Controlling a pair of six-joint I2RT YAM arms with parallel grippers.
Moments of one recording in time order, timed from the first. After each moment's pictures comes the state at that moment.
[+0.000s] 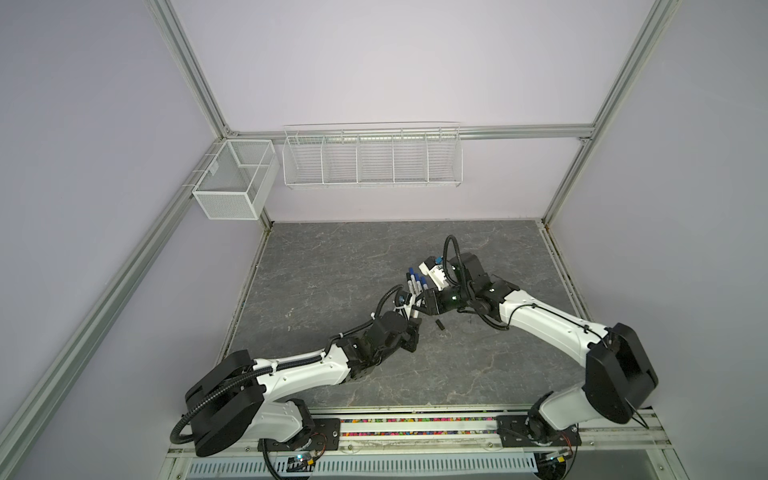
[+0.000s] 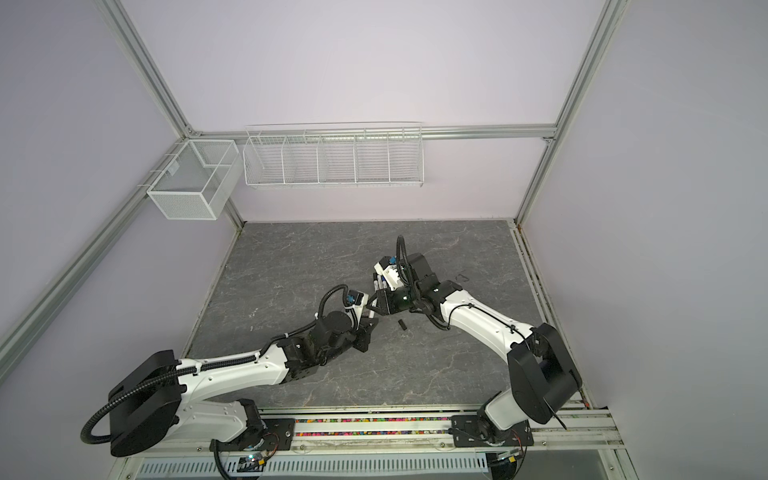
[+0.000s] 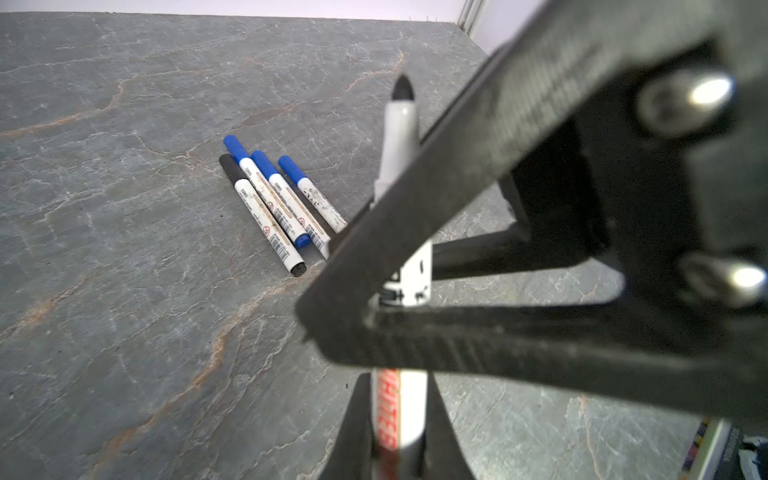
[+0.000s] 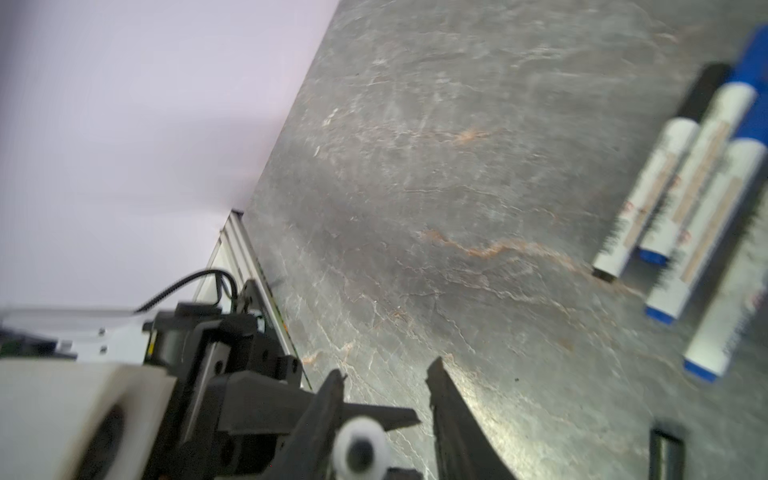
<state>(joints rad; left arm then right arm) -1.05 1.33 0.62 0.20 -0.24 -0.44 0.62 1.49 1.02 -0.30 -0.53 0.40</state>
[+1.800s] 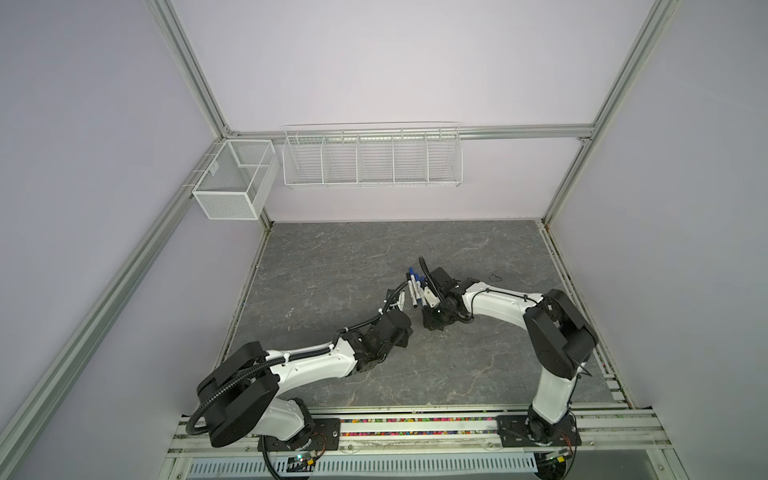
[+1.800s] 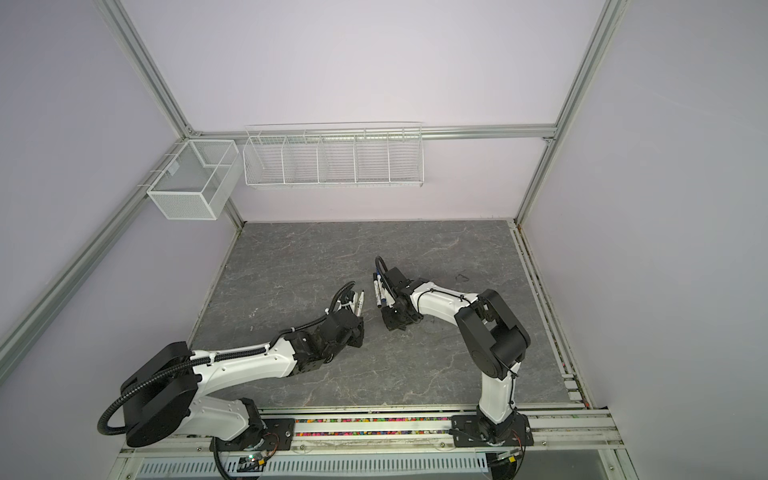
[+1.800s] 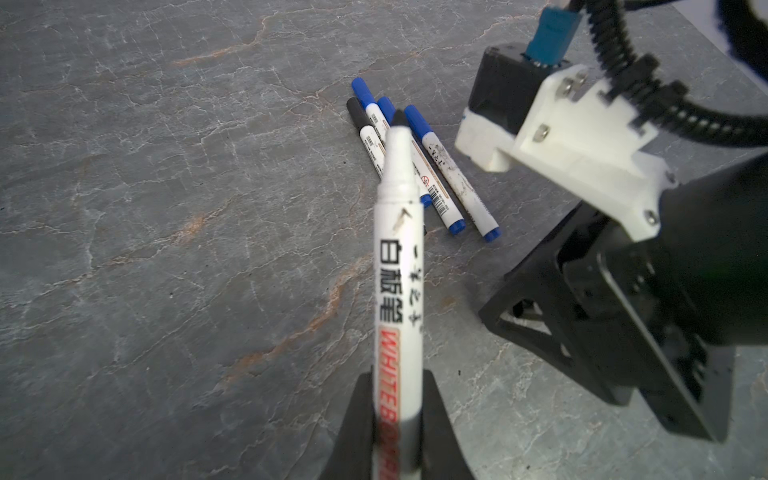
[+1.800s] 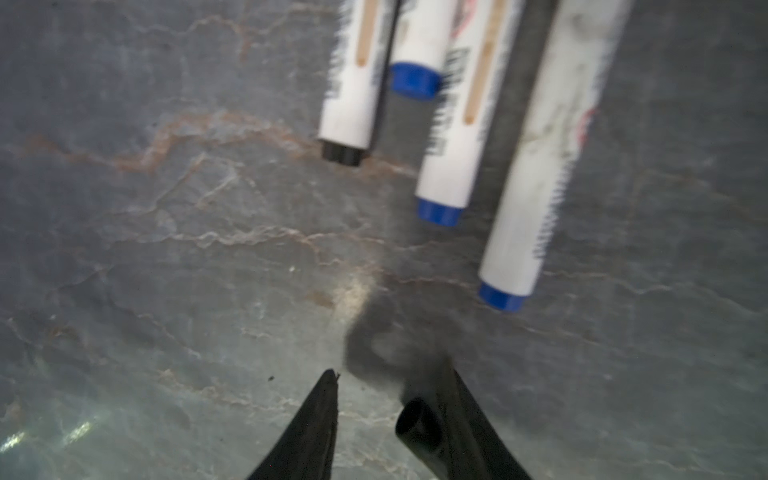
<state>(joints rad) -1.02 1.40 0.67 0.02 -0.42 -0.53 0.70 1.86 1.16 -0.59 -0.13 0.28</state>
